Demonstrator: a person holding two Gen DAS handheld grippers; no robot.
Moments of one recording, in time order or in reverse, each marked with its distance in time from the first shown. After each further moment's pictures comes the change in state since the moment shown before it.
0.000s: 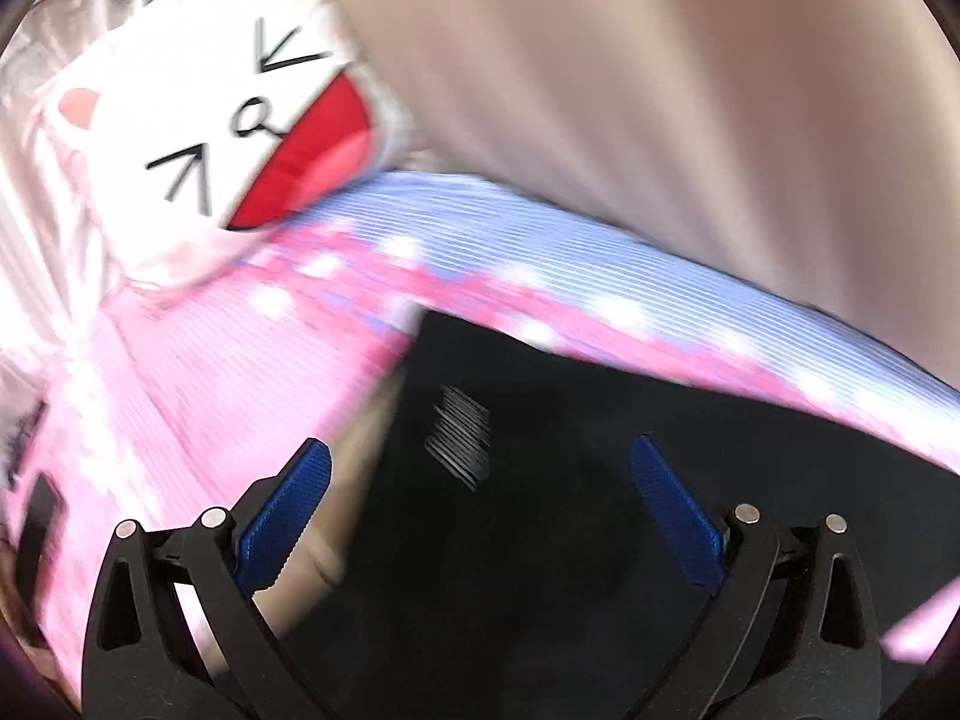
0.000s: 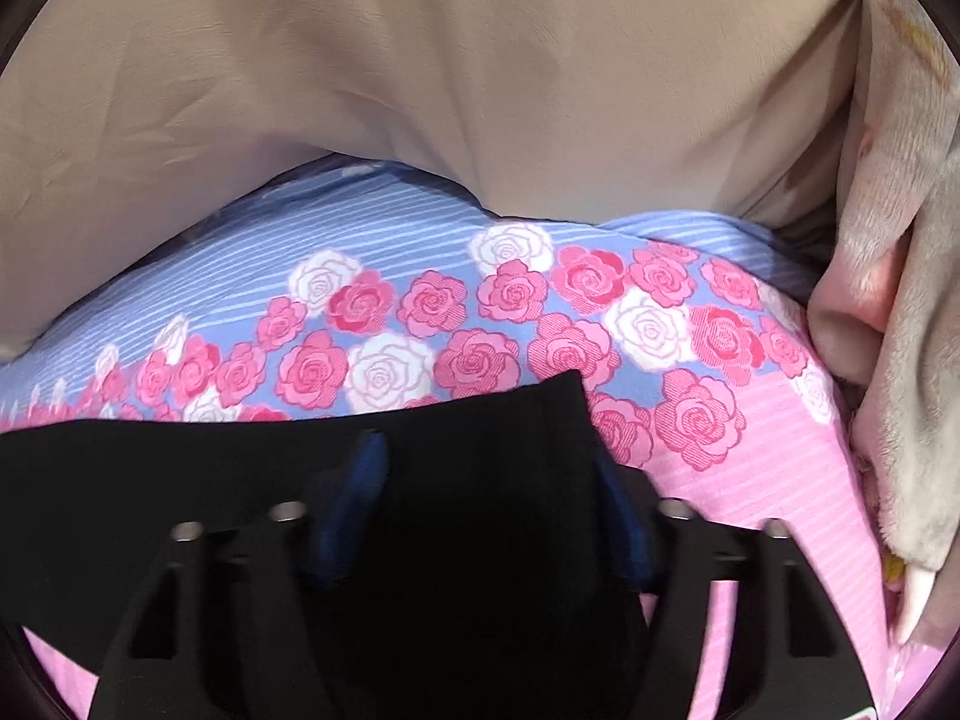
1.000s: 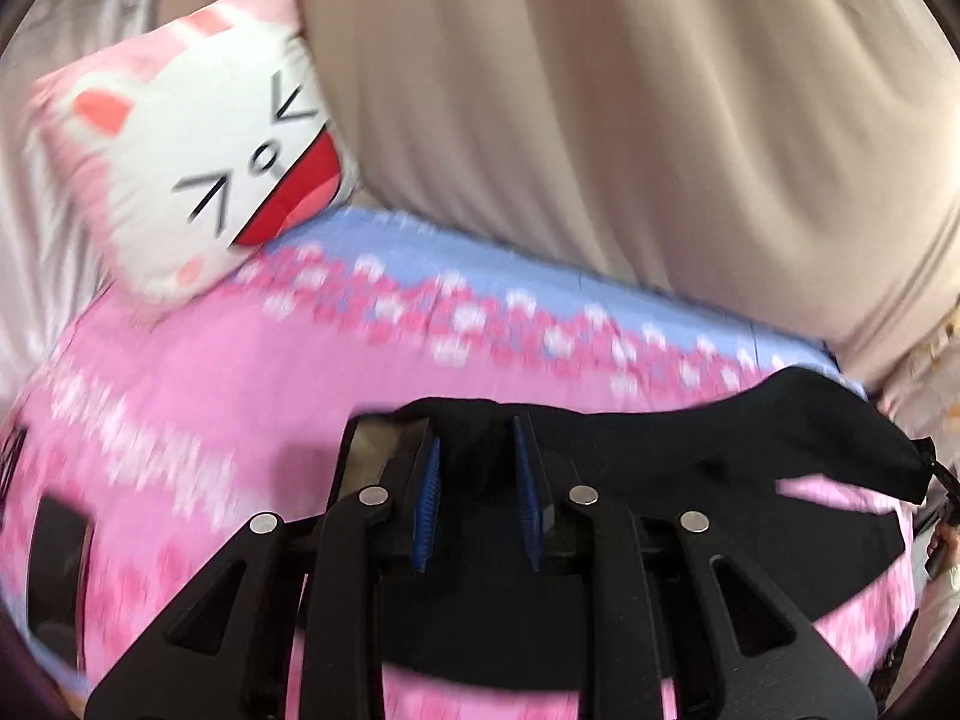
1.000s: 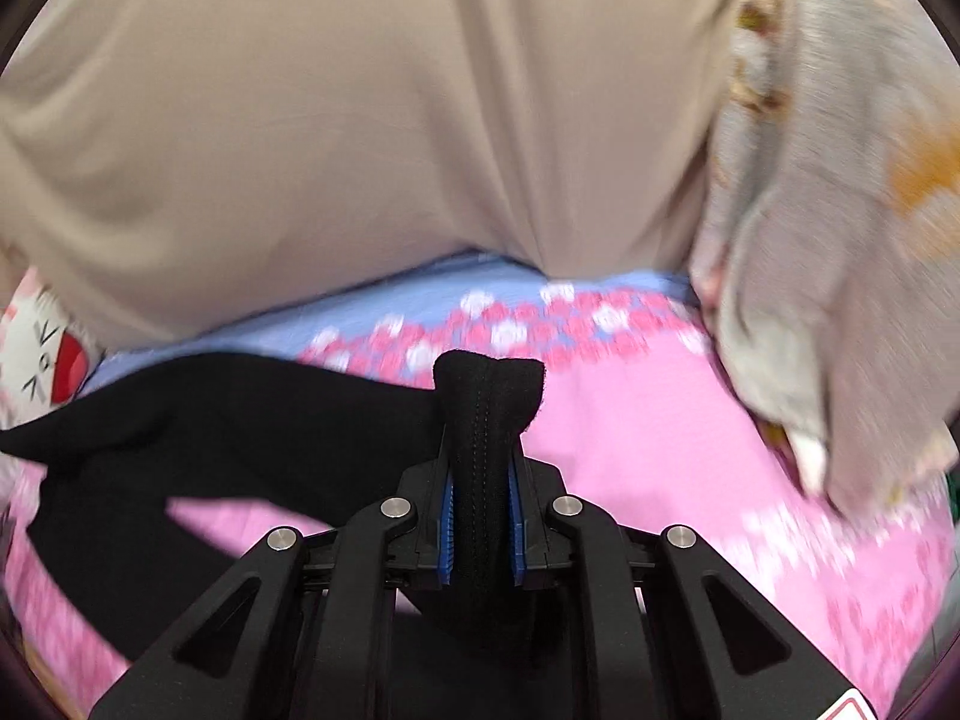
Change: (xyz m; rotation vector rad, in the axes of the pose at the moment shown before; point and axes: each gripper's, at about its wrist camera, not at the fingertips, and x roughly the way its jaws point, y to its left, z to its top) left arm -0.157 0.124 -0.076 0.086 -0.079 -0.425; right arm -0.236 -0.003 -0.130 -0.031 -0.208 0.166
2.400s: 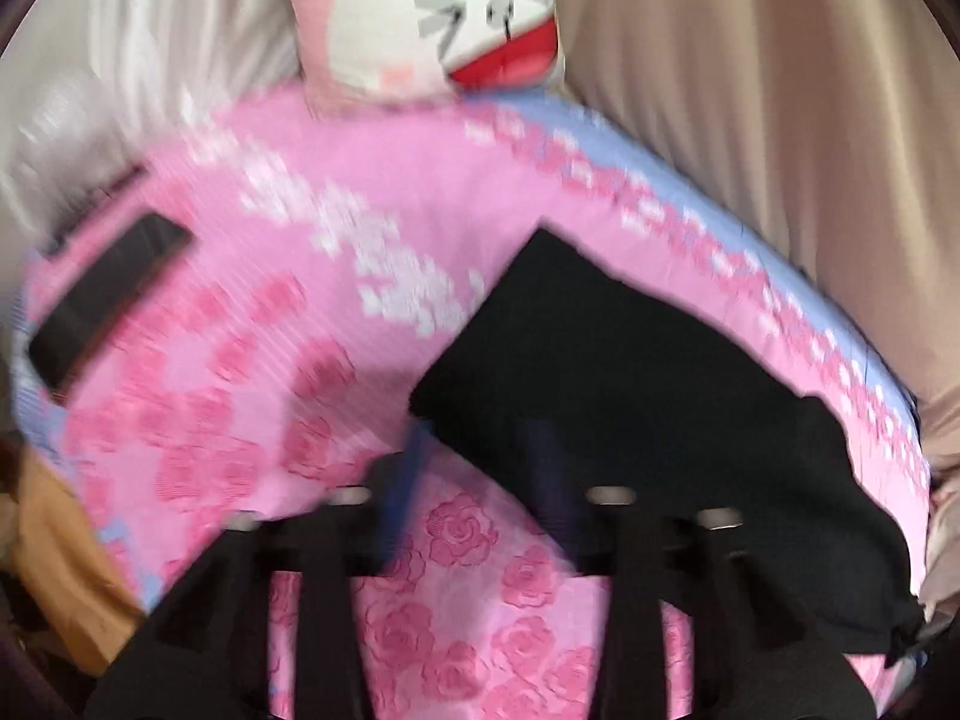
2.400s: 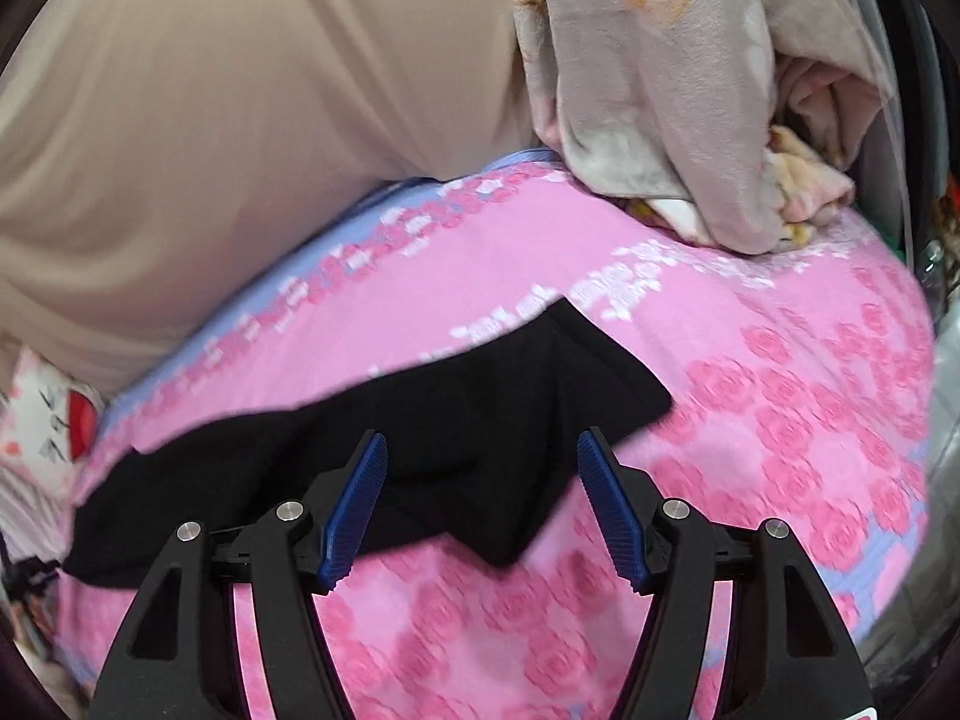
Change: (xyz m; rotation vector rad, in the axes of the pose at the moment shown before) left arm 0.000 0.038 -0.095 -0.324 0.058 0.269; right arm -0.081 -0.039 -0.129 0.329 0.032 -0.027
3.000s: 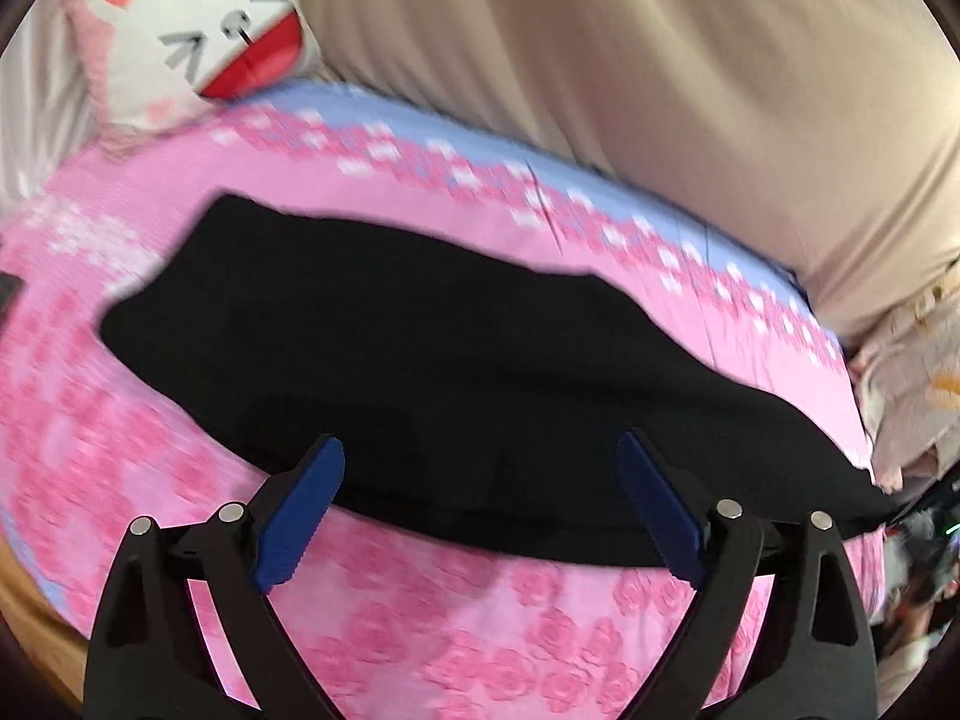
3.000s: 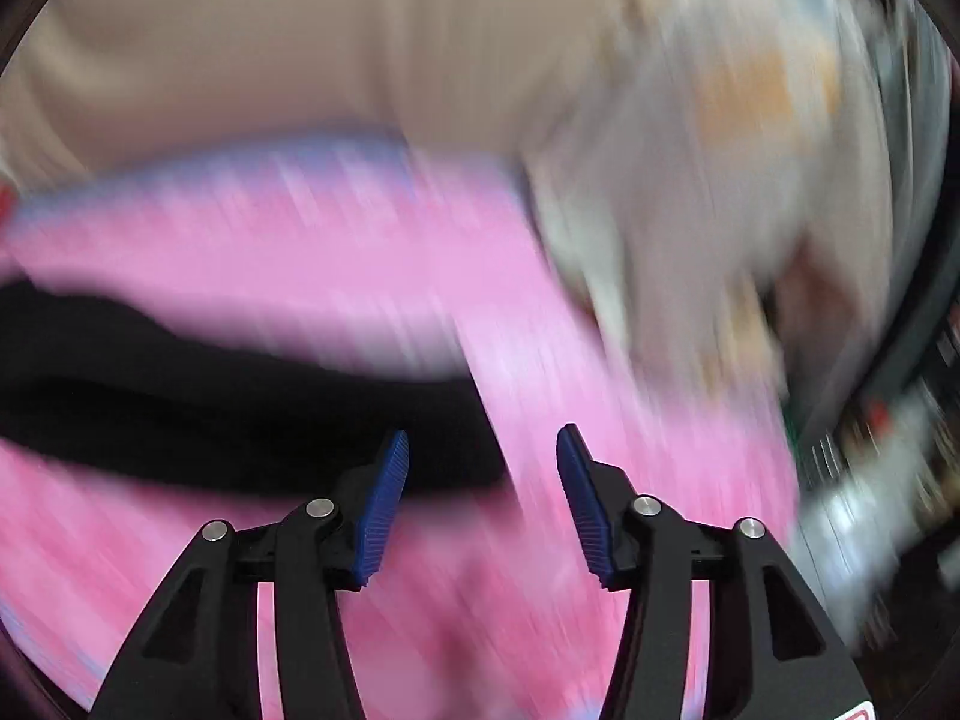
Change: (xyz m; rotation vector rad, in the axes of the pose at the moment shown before) left arm -0.016 -0.141 -0.065 0.257 0.093 -0.286; right arm 0.018 -0.020 -0.009 -0.441 0.084 -0.388
